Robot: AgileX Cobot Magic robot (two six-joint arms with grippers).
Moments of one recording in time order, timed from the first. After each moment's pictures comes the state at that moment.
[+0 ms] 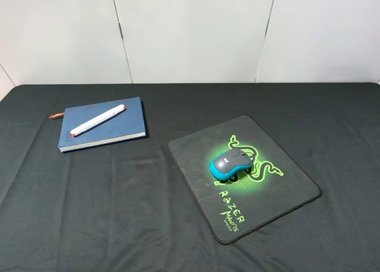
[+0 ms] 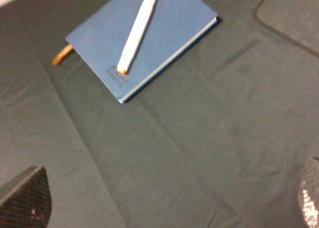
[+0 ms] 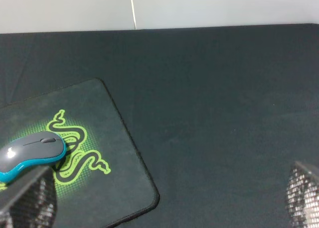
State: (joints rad) left arm -0.26 0.59 -1.00 0.03 1.21 0.24; right arm -0.01 -0.01 -0.49 0.07 1.02 -0.01
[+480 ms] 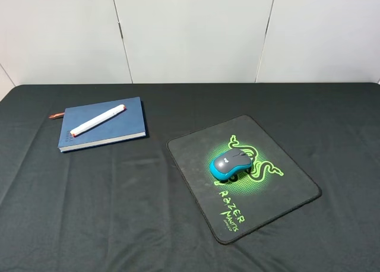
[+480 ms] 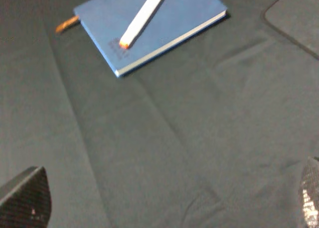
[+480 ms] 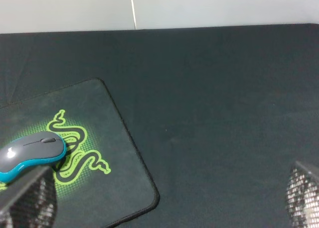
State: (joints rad) left arm -0.17 0.28 -0.74 0.03 1.21 0.11; right arm -0.01 -0.01 -0.49 0.07 1.02 -0.01
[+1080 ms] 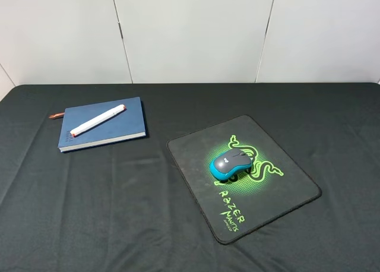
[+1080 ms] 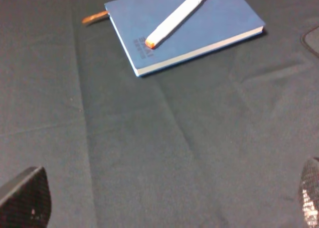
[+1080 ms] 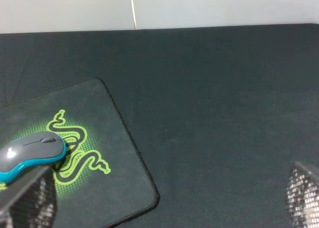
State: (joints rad) left arm -0.05 0.03 -0.49 -0.01 1.06 0.10; right arm -0.01 -0.01 -0.49 0.07 1.02 -0.01
